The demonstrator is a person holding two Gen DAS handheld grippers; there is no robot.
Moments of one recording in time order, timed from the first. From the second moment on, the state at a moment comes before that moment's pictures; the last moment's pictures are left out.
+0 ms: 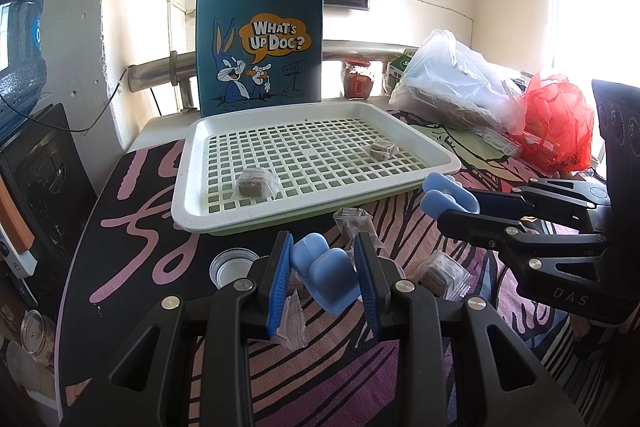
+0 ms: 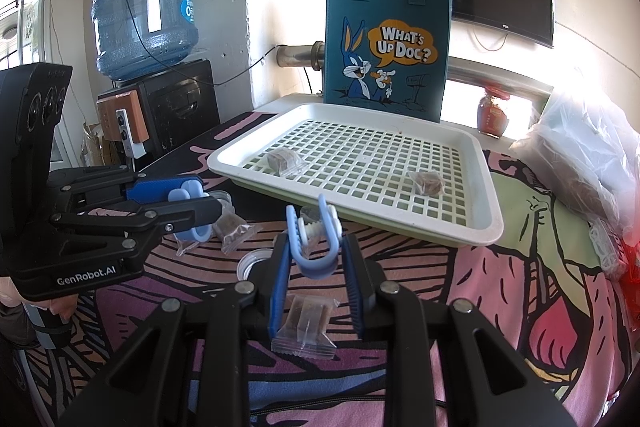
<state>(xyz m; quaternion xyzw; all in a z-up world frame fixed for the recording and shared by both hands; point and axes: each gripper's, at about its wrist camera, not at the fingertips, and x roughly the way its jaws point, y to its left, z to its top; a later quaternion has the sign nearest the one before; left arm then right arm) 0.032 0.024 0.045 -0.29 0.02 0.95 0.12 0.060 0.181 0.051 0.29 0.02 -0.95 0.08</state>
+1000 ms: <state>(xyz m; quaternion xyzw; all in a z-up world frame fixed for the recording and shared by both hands) -0.181 -0.027 0.038 -0.42 -0.06 0.91 0.07 -0.126 0.253 0.061 0.41 -0.02 -0.91 0.06</state>
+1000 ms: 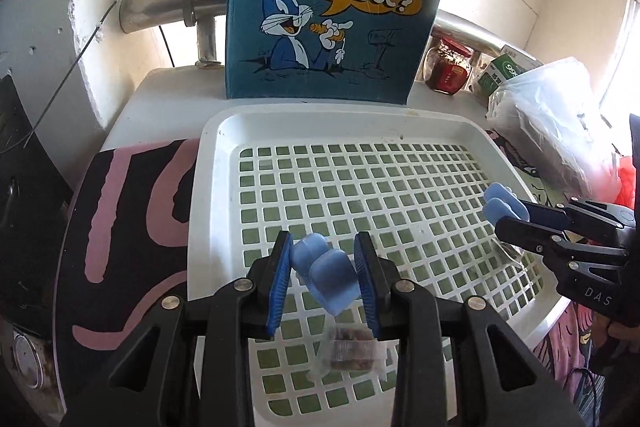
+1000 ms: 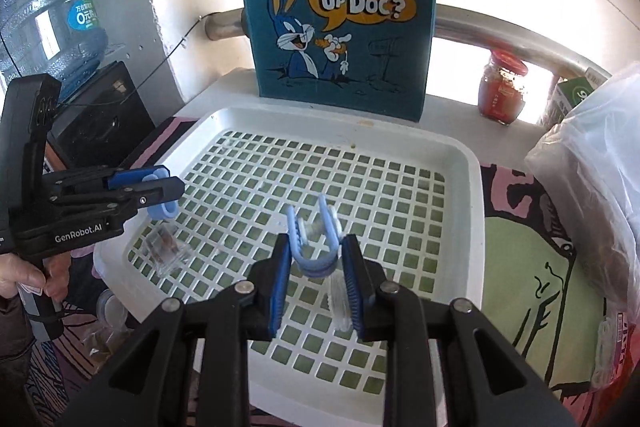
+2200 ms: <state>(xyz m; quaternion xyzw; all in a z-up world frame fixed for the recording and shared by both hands) 0.016 -0.016 0.041 -0.36 0.02 0.93 0.08 0.049 0.188 0.053 0.38 -0.04 -0.92 0.09</state>
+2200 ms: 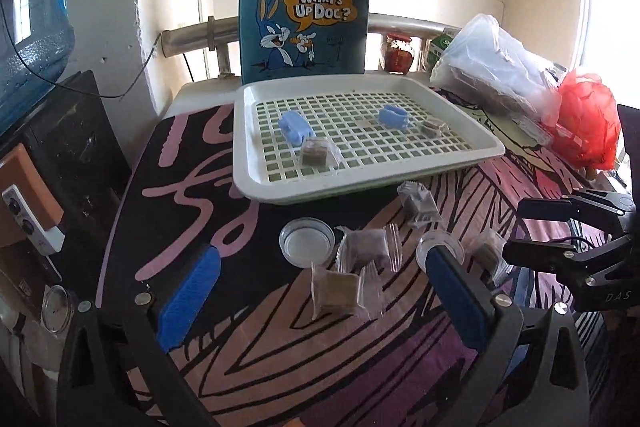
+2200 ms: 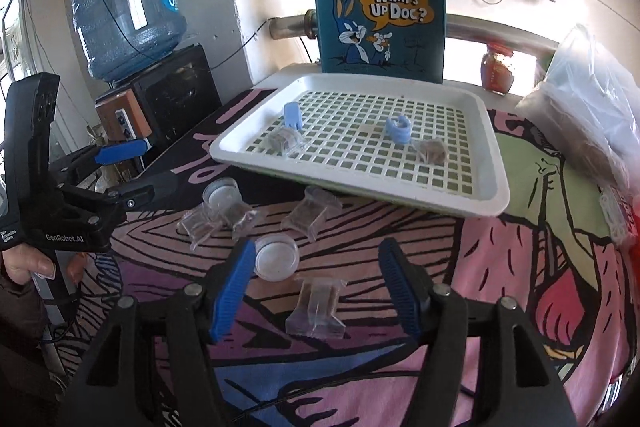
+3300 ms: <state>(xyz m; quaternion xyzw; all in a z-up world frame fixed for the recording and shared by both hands) 0.019 0.007 0.046 -0.33 0.00 0.94 0.10 0.052 0.160 0.062 0.32 0.01 -0.94 0.11</state>
